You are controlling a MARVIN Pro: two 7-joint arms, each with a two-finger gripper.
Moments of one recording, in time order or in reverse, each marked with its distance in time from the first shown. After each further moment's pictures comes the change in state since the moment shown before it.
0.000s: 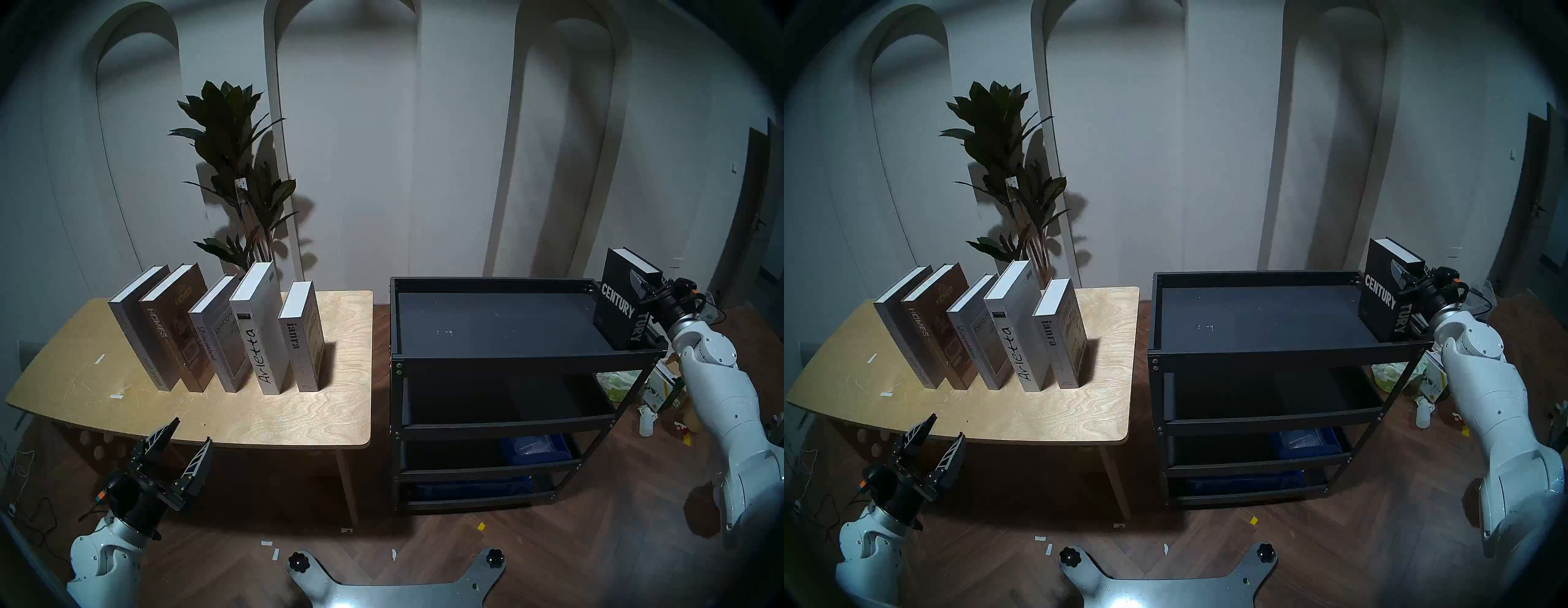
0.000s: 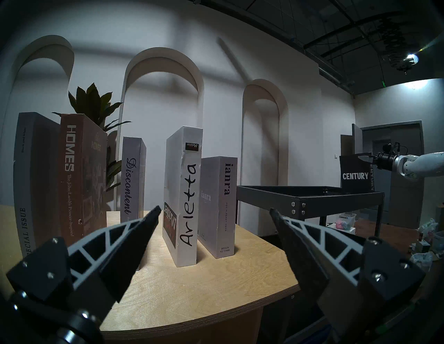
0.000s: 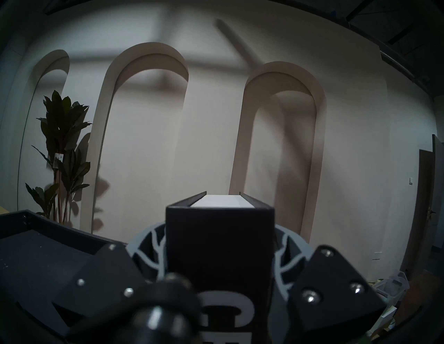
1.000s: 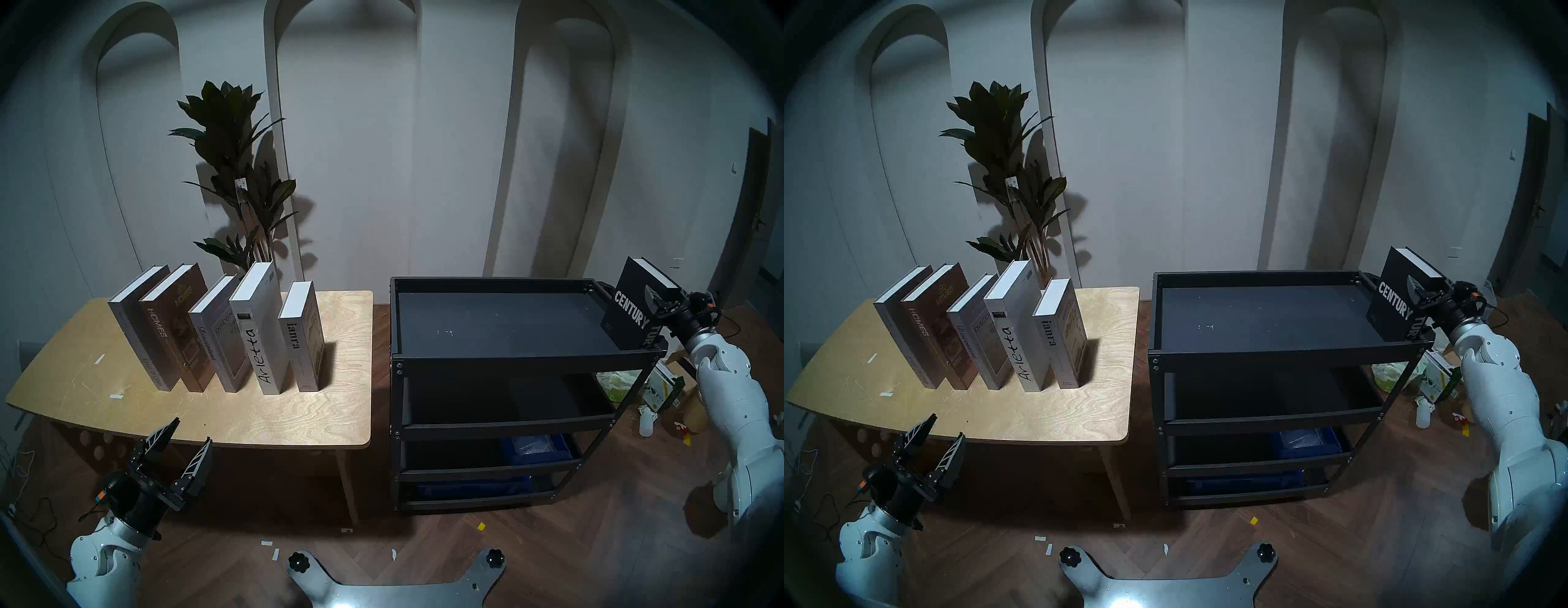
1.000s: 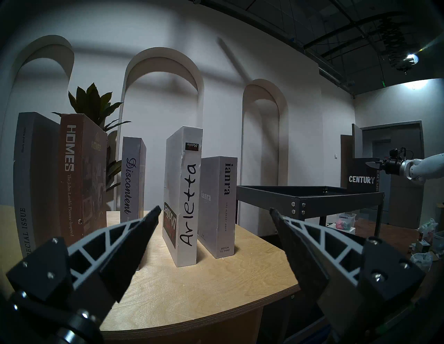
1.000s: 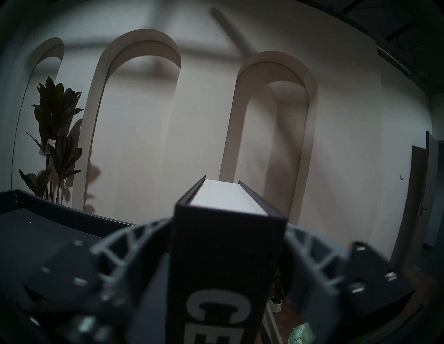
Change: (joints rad) left arm 0.000 0.000 0.000 0.000 0.000 0.000 0.000; right arm 0.040 0.027 0.015 0.173 -0.003 -0.050 0.063
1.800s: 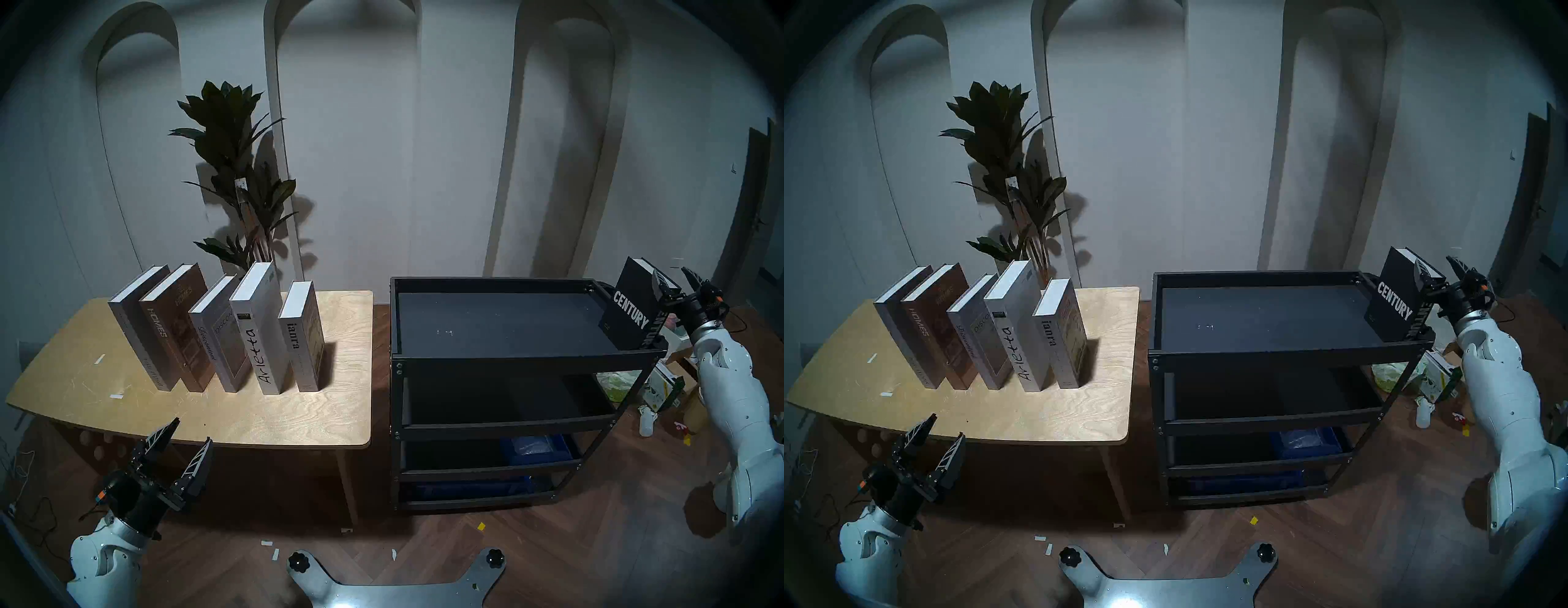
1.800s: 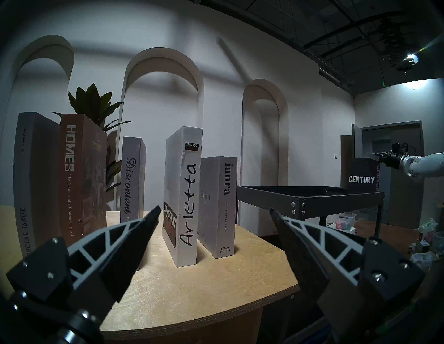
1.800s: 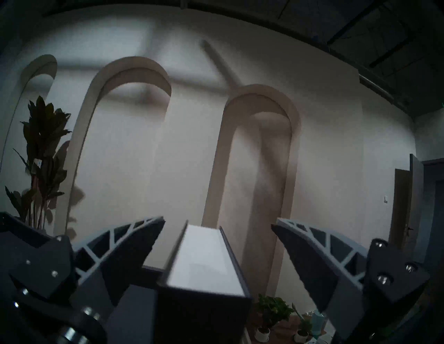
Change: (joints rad) left arm 0.000 0.000 0.000 0.000 0.000 0.000 0.000; right arm -0.046 -0.007 0.063 -0.135 0.034 -0.104 -0.035
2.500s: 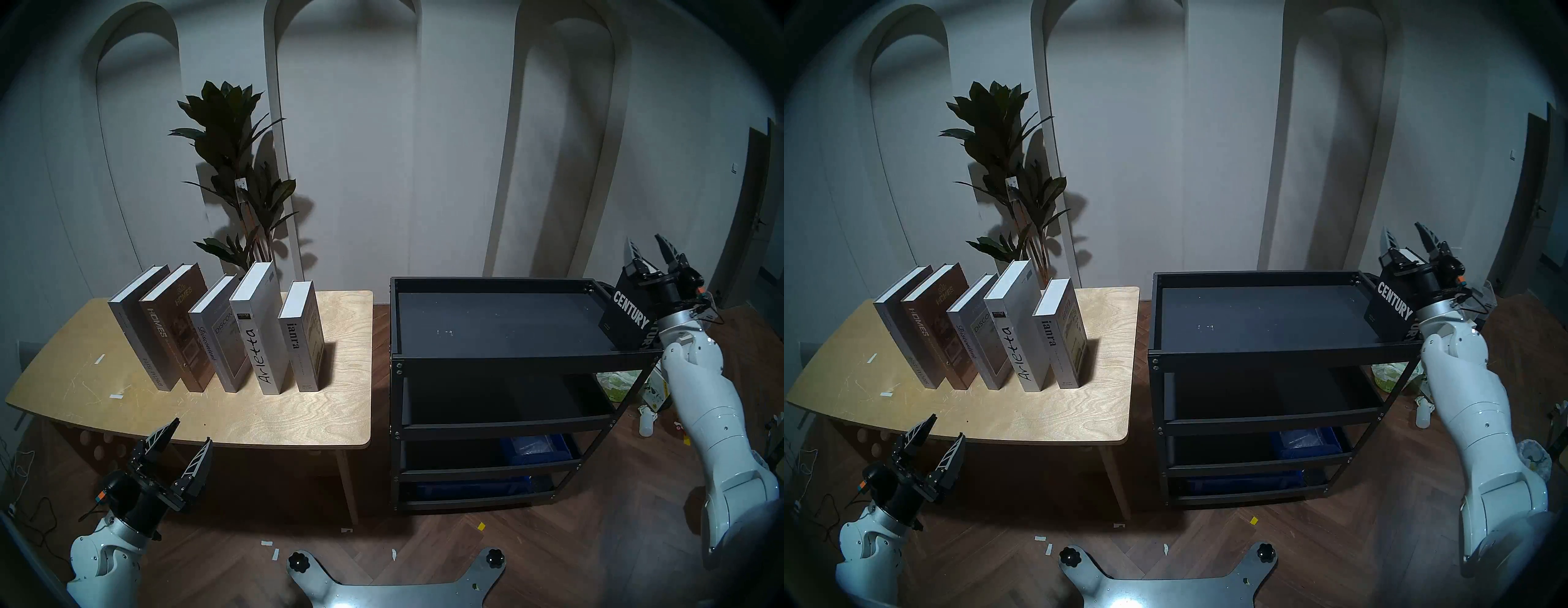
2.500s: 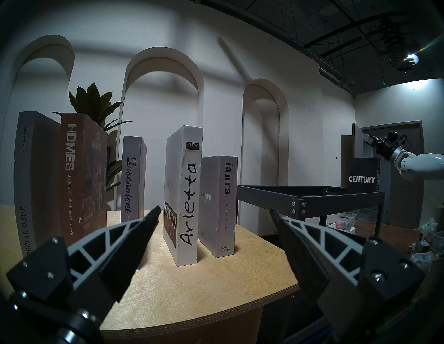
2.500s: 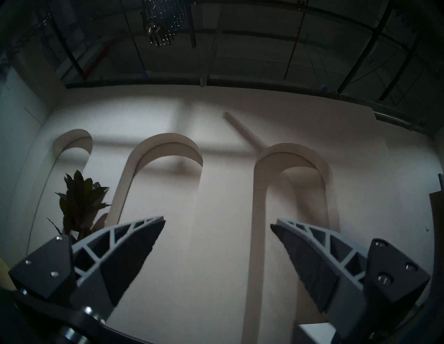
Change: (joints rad) left arm -0.001 0.000 0.000 0.003 0.000 0.000 0.000; right arm -0.080 -0.173 -0.014 -0.274 0.109 -0.130 0.018
